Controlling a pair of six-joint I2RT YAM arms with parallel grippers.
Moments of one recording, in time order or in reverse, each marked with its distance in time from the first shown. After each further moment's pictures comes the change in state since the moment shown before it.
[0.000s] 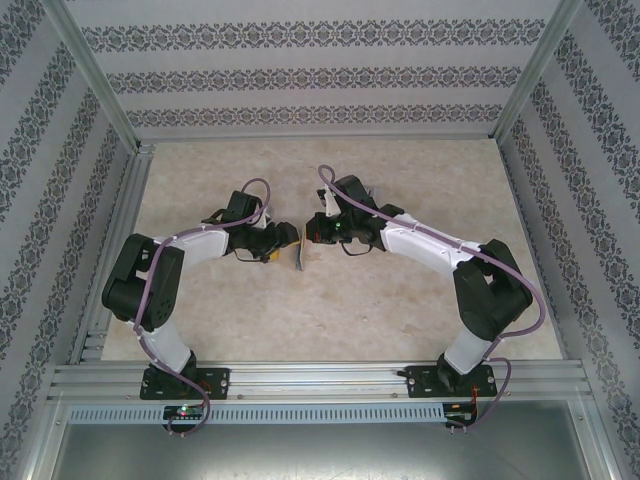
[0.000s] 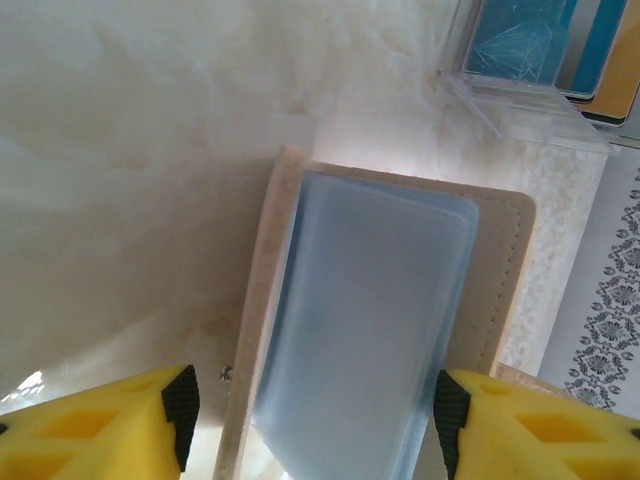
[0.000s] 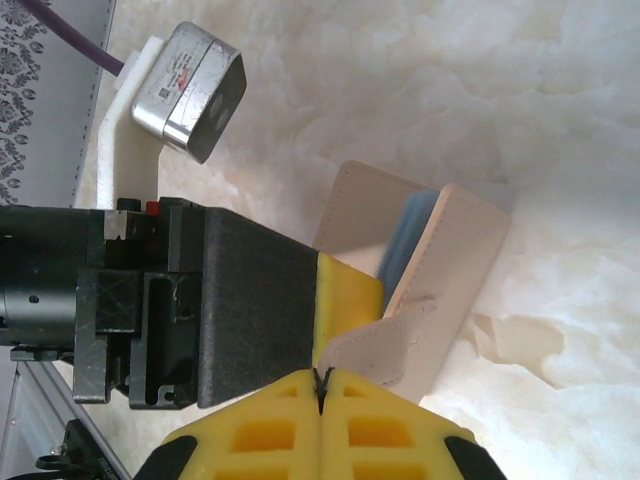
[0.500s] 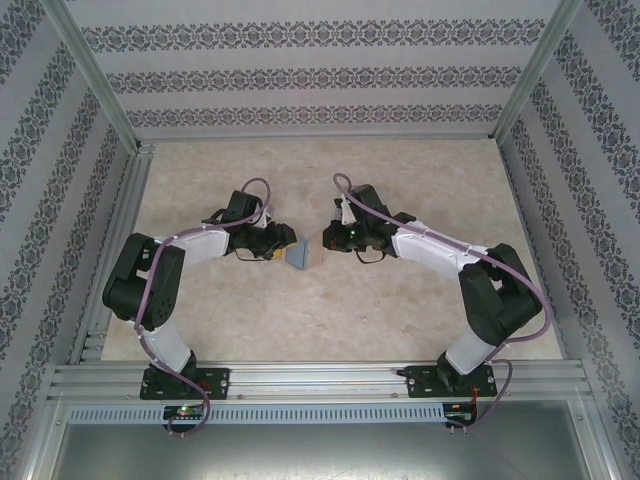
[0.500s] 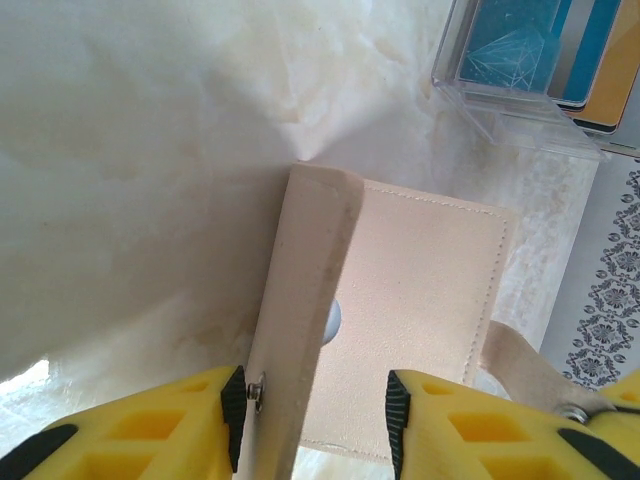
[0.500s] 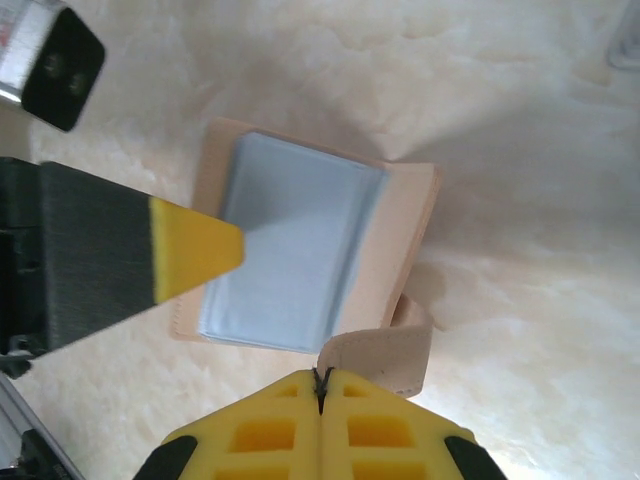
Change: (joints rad) left arm 0.000 0.002 0.000 0.015 0.002 -0.012; right arm -0.066 -0.050 -0.140 0.013 0.010 -0.003
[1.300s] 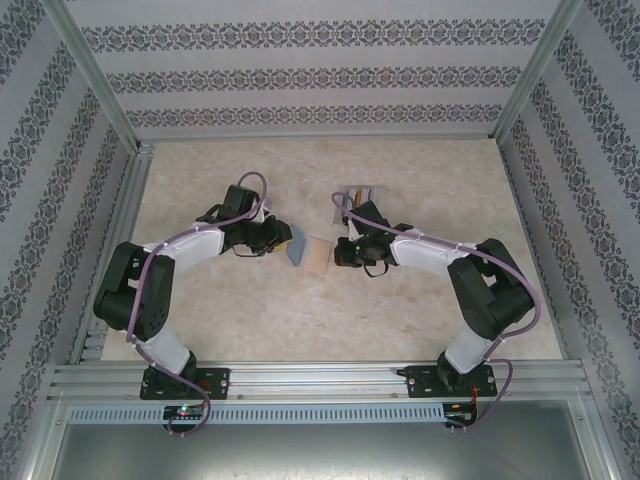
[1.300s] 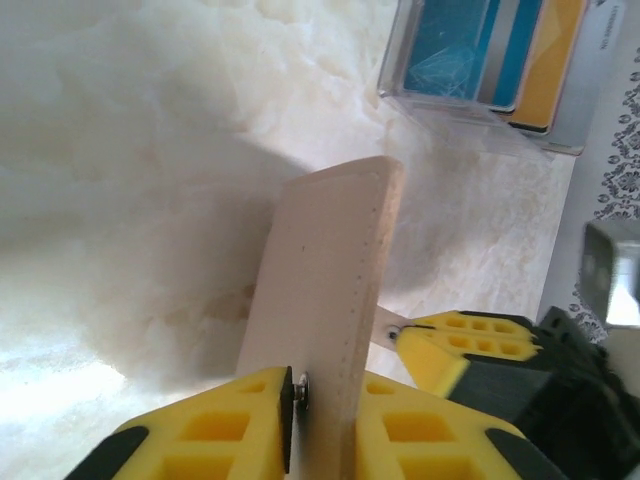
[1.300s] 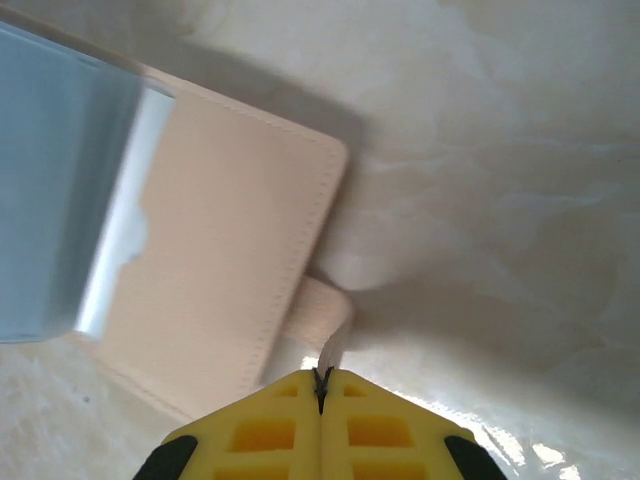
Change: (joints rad) left arm 0.000 -0.080 0.030 -0.064 -0.023 0.012; right arm -0.006 0.053 -0.101 0.001 0.101 -0.062
